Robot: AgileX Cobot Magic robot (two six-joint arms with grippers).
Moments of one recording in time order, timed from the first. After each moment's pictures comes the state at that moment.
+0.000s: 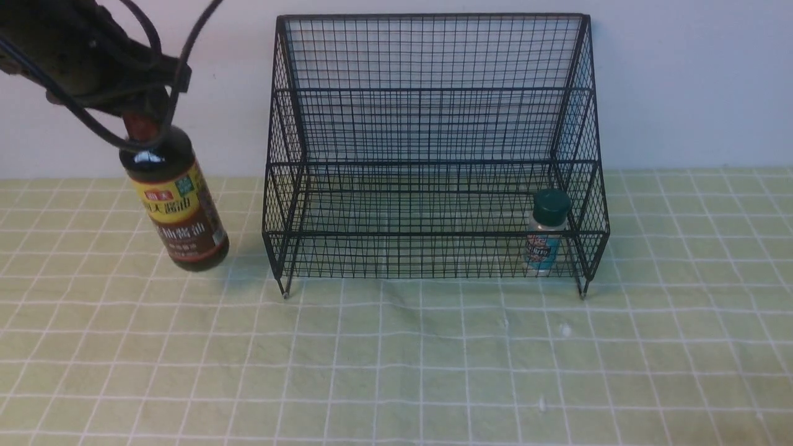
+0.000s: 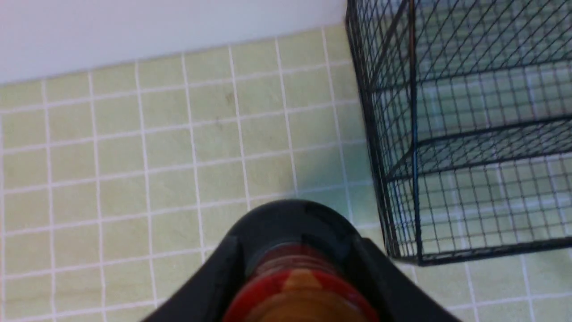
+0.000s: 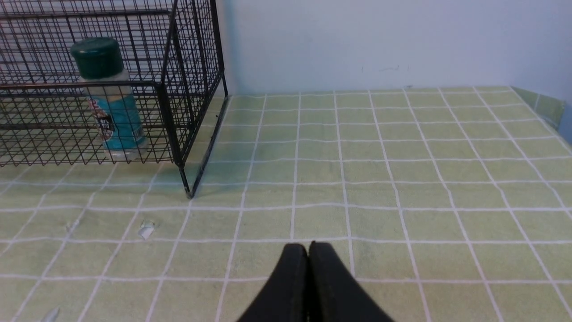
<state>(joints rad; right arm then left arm) 0.00 -0.01 0.02 0.00 0.38 0.07 -0.07 1.60 -1.65 -0.04 1.01 0.07</state>
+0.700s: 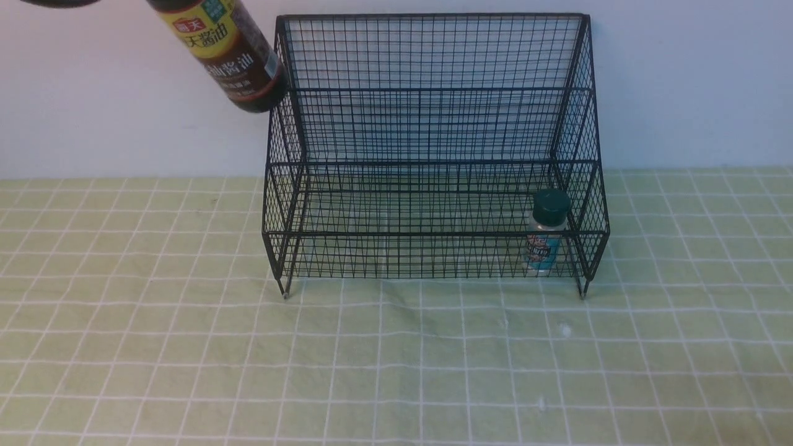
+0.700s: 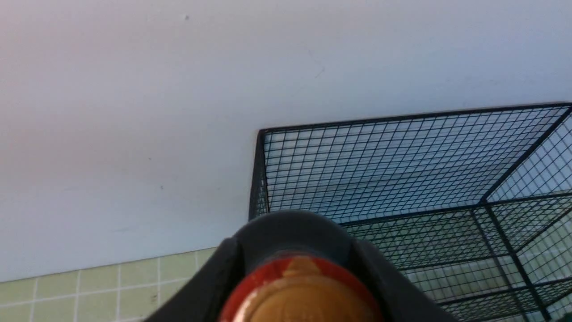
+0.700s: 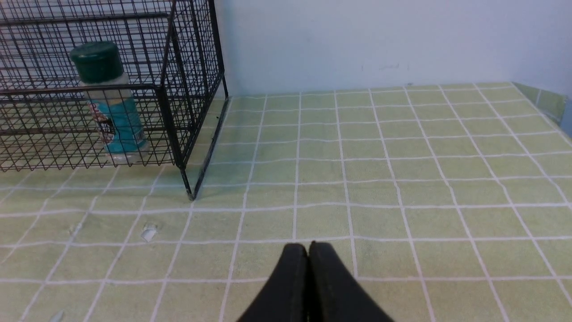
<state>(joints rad) 0.00 -0.01 0.02 0.00 0.38 0.09 -0.07 1.56 -1.88 -0.27 0.92 0.08</state>
